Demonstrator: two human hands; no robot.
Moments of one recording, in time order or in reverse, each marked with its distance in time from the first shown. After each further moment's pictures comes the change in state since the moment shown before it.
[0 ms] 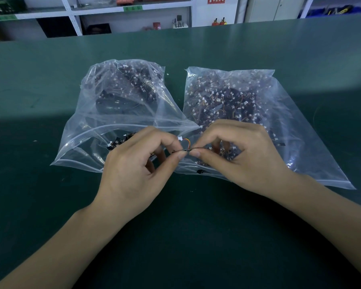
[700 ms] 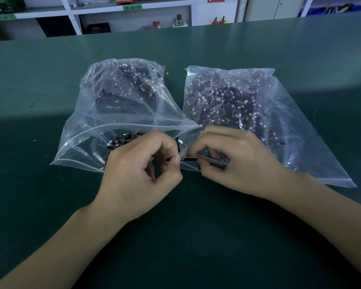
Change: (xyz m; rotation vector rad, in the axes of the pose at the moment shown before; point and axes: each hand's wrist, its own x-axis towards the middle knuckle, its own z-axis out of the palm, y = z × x) left_hand 0.001 0.007 -0.004 -0.037 -0.037 0.030; right_hand -0.003 0.005 0.001 -0.232 -0.165 -0.005
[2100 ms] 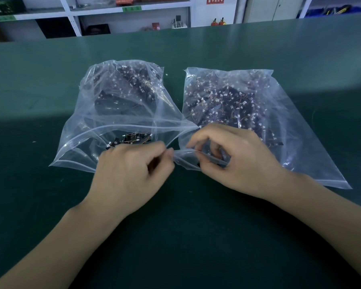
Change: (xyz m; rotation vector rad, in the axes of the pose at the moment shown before) left_hand 0.002 -0.008 -0.004 0.455 -0.058 -0.070; right_hand -0.001 -0.003 0.000 0.028 0.086 0.032
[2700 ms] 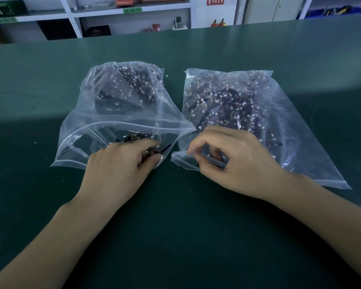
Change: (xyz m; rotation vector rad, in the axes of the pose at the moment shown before) left_hand -0.001 -0.027 0.002 0.098 -0.162 -0.171; right_hand 0.001 -0.001 0.001 -0.022 -0.016 -0.008
